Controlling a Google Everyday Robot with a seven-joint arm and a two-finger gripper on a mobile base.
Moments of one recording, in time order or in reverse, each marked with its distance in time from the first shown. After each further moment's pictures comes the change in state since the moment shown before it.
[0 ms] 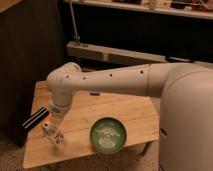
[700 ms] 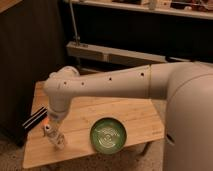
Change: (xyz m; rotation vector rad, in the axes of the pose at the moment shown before) arm 0.002 0.032 0.004 0.059 -0.011 -0.047
